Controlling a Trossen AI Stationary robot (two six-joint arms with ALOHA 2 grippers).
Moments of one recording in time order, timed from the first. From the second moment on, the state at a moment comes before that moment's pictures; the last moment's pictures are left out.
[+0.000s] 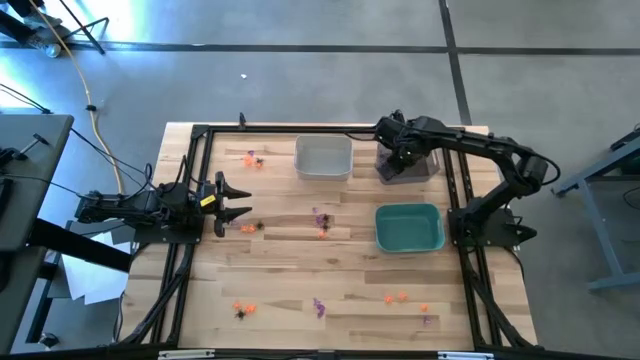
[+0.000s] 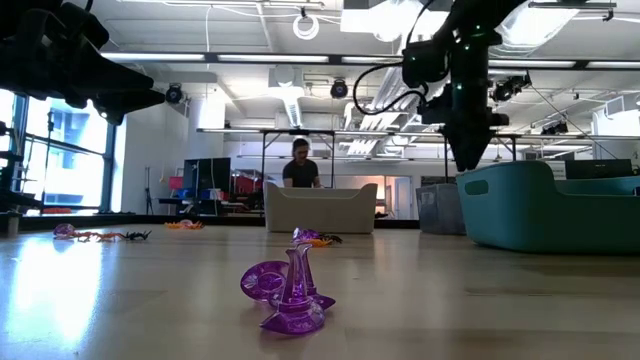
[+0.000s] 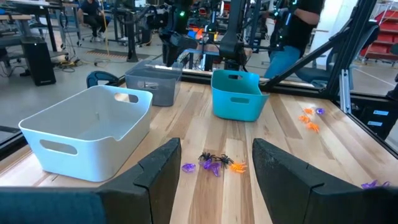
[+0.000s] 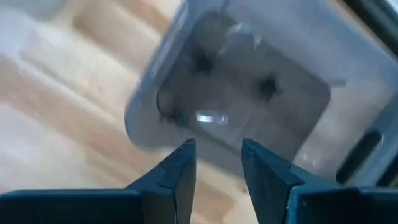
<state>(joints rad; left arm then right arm) -0.05 0.00 0.08 -0.16 -0.19 -0.09 -0.54 1.53 1.18 -1.11 0.16 0.39</state>
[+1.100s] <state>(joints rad) -0.05 0.00 0.08 -0.16 -0.19 -0.09 0.71 1.32 0.90 -0.72 0.15 1.87</state>
